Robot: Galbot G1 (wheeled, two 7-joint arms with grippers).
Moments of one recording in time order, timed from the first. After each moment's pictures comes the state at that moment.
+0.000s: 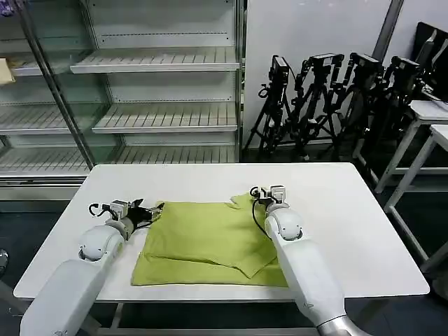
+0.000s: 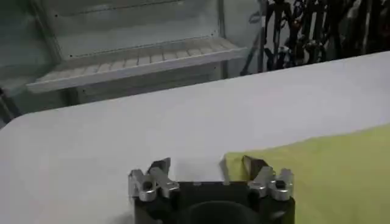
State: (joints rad) left arm 0.72 -0.98 -0.18 -1.40 -0.54 0.51 0.03; right arm -0.56 1.46 0.19 1.23 0.33 -0.57 0.25
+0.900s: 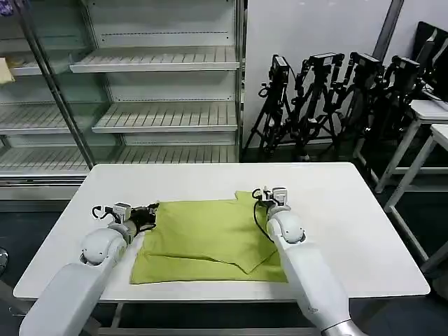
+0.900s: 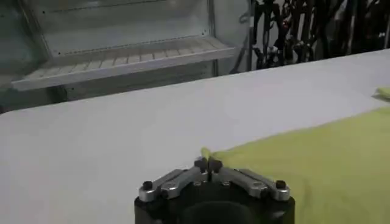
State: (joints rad) left arm 0.76 -0.97 -0.18 -1.49 -0.57 0.50 0.00; right arm -0.63 1.41 0.19 1.35 0.34 -0.55 0.25
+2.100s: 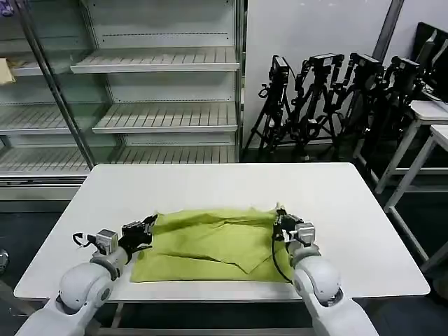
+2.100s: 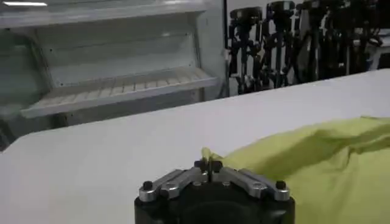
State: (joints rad) left arm 1.13 -0.88 -0.34 -1.90 -0.58 0.46 -0.07; right arm -1.06 1.26 0.25 1.92 0.34 -0.55 0.26
